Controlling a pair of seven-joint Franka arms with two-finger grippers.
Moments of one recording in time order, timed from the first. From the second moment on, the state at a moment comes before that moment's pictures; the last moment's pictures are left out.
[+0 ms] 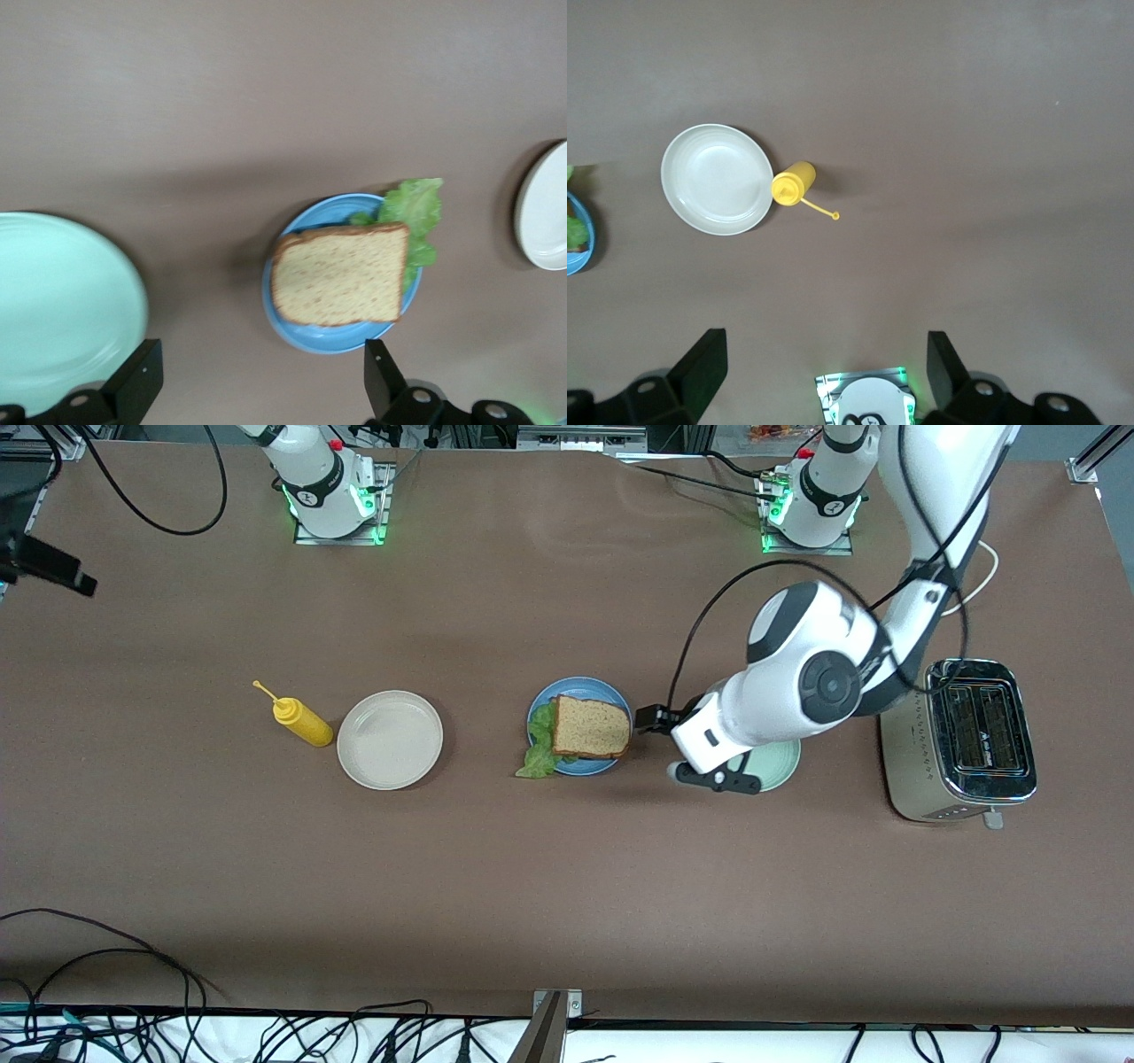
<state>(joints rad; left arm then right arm) -0.05 0.52 -0.47 -1.52 -0.13 1.95 -0.33 0.01 0.04 -0.10 -1.44 0.03 1.33 0.08</state>
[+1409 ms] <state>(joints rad) -0.05 0.11 -0.14 -1.42 -0.02 1.44 -0.09 0.04 0.11 -0.09 -1.42 0.03 1.44 0.08</state>
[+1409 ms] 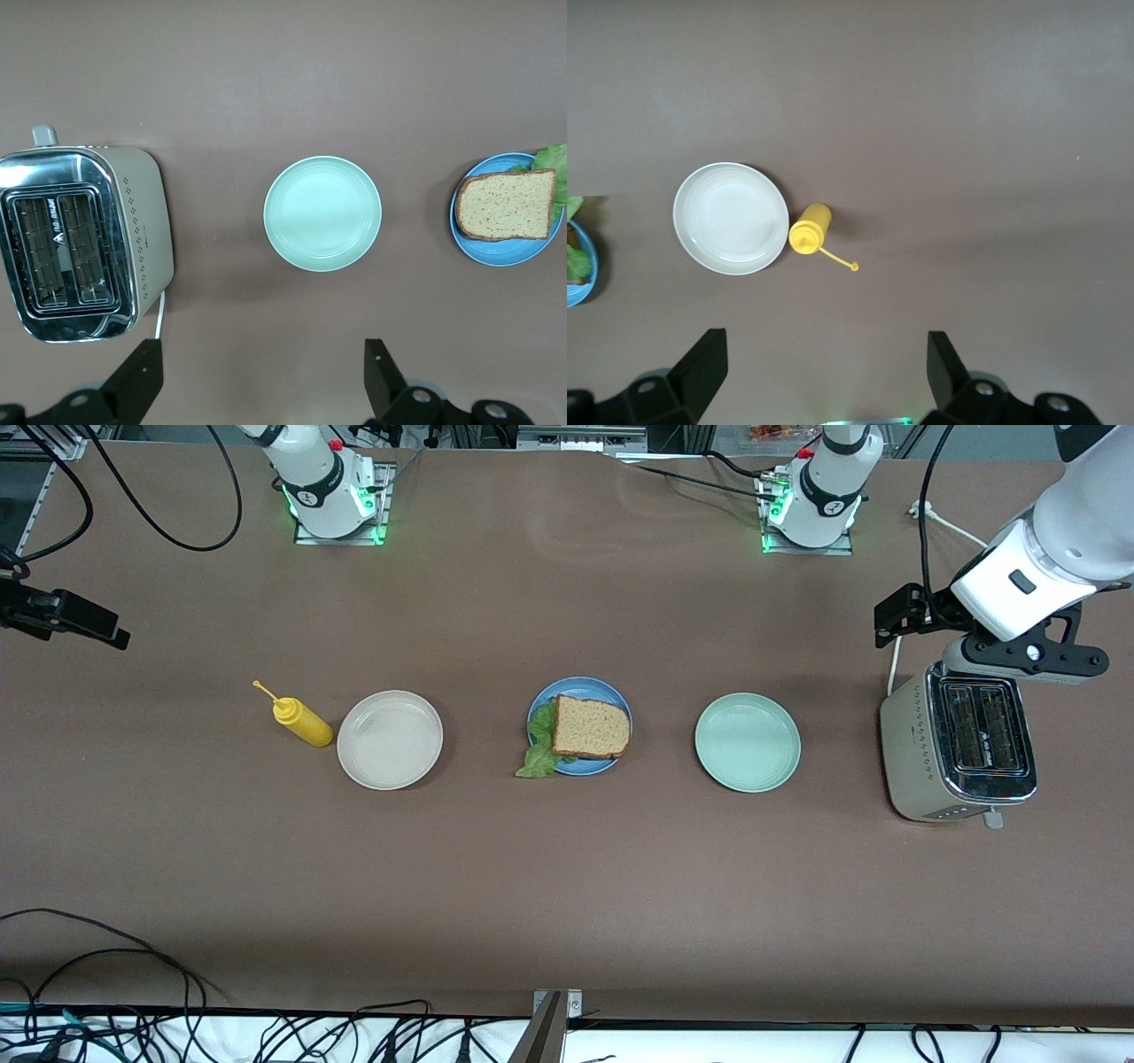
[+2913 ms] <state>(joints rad) -0.02 -0.04 -0.08 -1.58 -0.02 1.46 0.01 0.07 0.04 -0.09 -1.52 -0.02 1.50 -0.02</state>
